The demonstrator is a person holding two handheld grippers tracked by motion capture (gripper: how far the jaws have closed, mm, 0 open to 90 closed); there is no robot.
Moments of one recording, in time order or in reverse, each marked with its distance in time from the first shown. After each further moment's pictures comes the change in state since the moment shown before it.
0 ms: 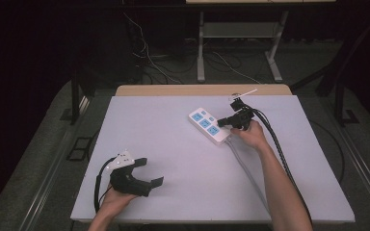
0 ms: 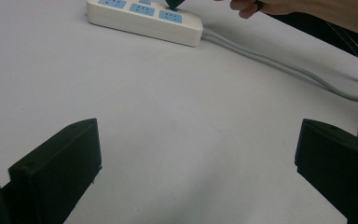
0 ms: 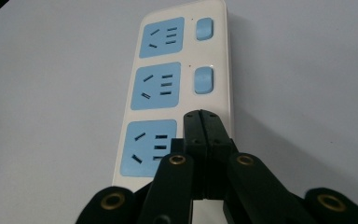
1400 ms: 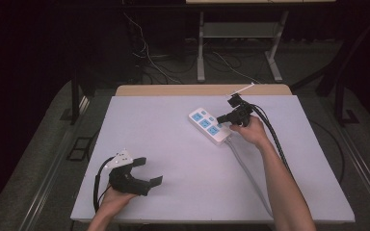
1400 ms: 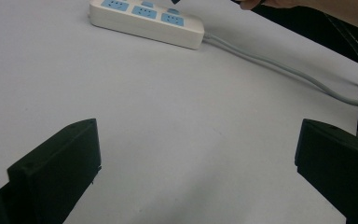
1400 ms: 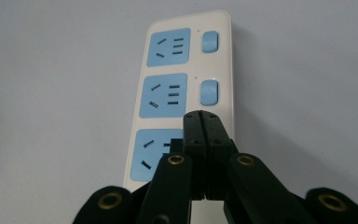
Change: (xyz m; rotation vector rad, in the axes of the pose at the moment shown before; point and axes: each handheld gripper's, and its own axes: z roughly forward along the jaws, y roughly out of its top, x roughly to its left) left arm 0.002 0.001 -0.002 -0.009 -0.001 -0.013; right arm 0.011 0.015 -0.006 0.047 -0.036 -0.040
